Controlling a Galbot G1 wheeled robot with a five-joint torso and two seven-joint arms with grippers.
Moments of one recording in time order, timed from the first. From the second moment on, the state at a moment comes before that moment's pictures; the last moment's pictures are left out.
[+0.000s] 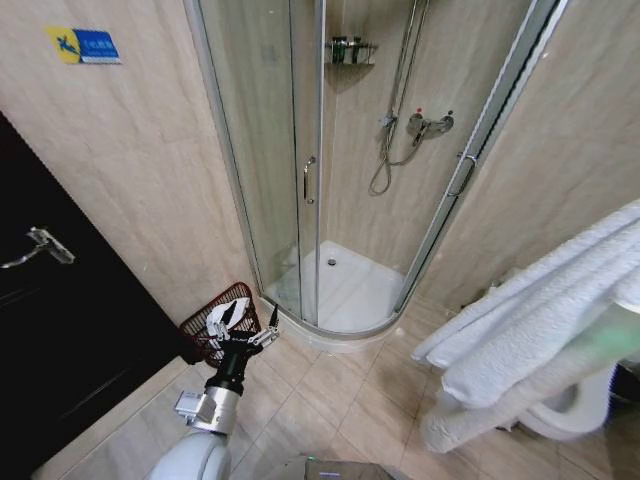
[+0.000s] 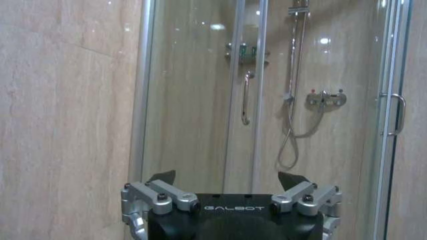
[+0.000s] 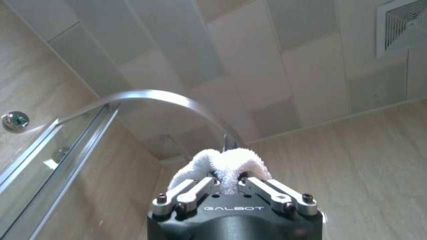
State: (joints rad) left arm 1.85 -1.61 -0.52 -2.42 -0.05 -0.02 0.14; right arm -1.56 1.20 1.40 2.50 0.77 0.29 -0.05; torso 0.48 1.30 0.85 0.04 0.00
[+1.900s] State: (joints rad) left arm 1.85 -1.61 -0.52 -2.42 -0.05 -0.02 0.14; right arm -1.55 1.21 1.38 2.50 0.78 0.30 -0.03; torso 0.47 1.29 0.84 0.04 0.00
